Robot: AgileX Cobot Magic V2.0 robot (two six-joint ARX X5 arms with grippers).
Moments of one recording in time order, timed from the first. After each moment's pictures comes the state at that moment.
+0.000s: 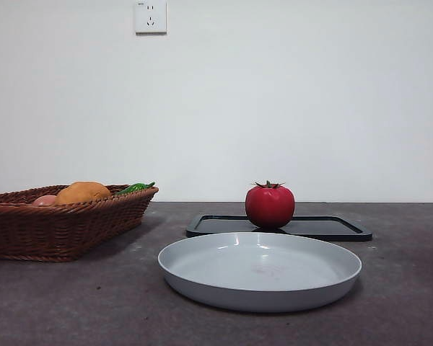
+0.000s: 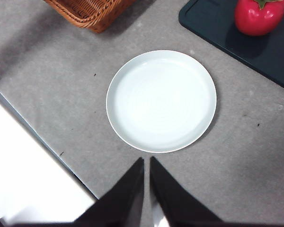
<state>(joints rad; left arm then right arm) 0.02 0.36 0.58 -0.22 0.10 0.23 0.66 0.88 1.11 -1.04 -0.16 0.11</state>
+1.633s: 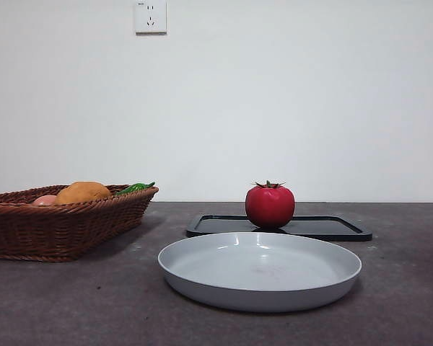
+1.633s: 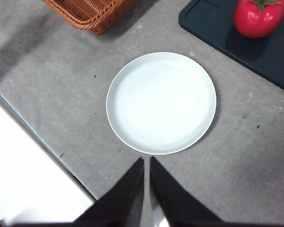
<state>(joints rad) 0.05 0.00 0.05 -0.23 0.04 0.17 0.66 0.88 1.11 -1.04 -0.16 0.11</state>
